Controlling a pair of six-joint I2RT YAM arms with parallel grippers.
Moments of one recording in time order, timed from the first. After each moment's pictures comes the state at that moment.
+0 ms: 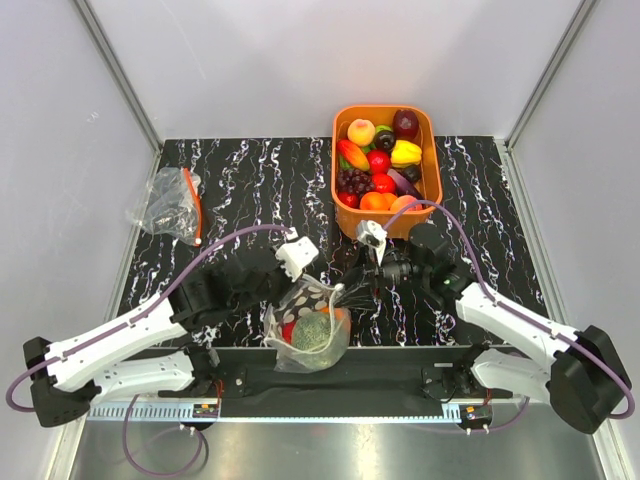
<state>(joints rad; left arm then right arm) -1.05 0.91 0.93 -0.63 -0.19 0.03 0.67 1.10 0.62 0.31 -1.02 0.25</state>
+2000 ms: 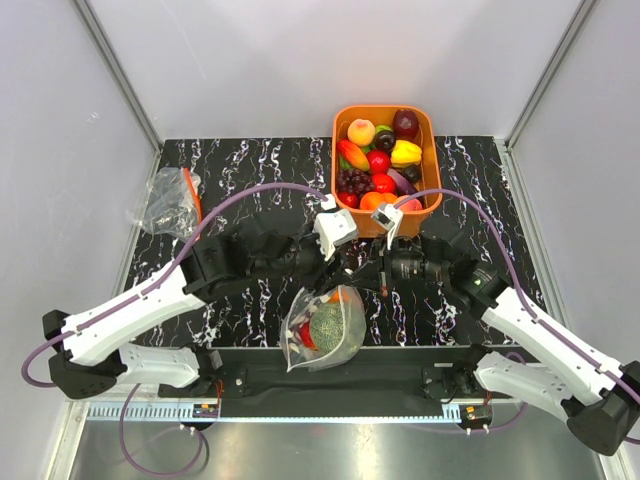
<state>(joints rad) -1.10 1.18 1.37 -0.67 0.12 -0.01 0.71 0.93 0.86 -0.27 -0.59 0.39</state>
